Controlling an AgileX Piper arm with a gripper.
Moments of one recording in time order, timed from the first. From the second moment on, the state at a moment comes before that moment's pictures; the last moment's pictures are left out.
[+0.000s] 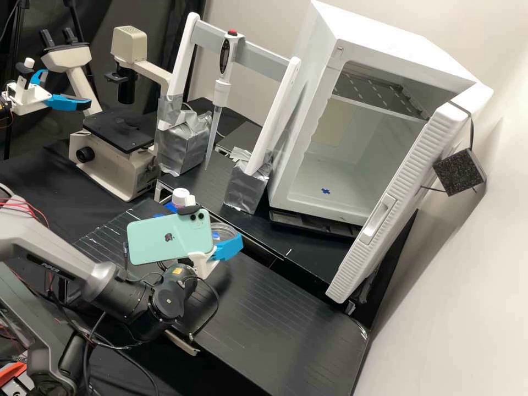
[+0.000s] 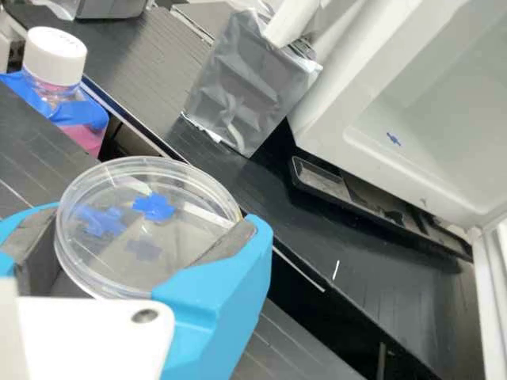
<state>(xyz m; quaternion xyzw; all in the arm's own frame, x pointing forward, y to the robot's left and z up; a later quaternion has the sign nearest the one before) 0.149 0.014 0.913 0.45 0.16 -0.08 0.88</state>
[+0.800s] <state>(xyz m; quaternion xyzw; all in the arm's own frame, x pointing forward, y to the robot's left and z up) 0.161 0.016 0.895 0.48 0.21 -0.07 0.85</state>
